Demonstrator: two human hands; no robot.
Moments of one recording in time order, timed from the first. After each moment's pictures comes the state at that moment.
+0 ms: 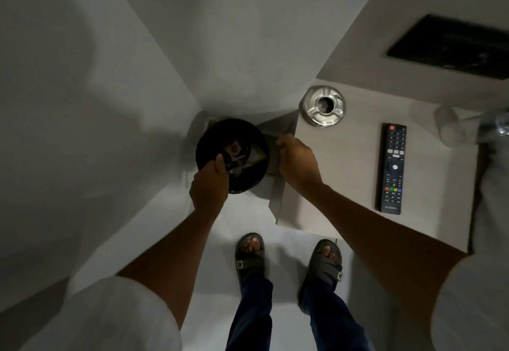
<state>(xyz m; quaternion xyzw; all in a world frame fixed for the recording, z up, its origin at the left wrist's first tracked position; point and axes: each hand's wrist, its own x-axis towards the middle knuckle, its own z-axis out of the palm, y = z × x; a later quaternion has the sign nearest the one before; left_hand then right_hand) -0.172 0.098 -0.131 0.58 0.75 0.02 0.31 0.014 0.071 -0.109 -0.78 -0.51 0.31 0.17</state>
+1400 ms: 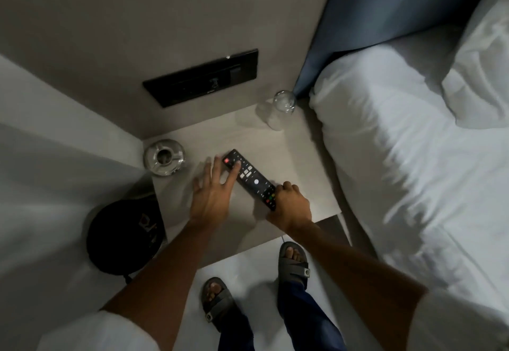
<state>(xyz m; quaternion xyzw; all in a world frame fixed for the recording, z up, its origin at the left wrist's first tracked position) 0.106 0.013 -0.056 0.94 0.28 -0.16 0.12 0.217 -0.136 -0.071 -0.90 -0.31 0.32 0.05</state>
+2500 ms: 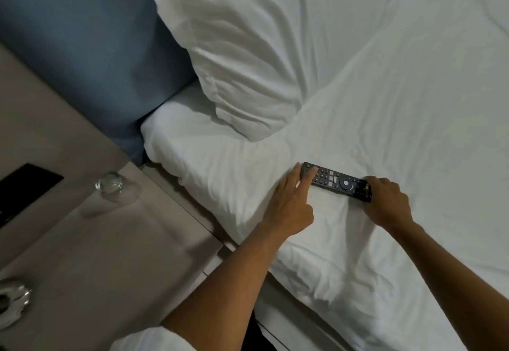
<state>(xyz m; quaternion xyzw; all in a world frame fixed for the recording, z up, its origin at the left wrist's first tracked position) 0.367 -0.316 0.056 0.89 -0.07 -0.19 0.41 0.399 -0.527 0.085 -0.98 0.10 0.18 0.02</state>
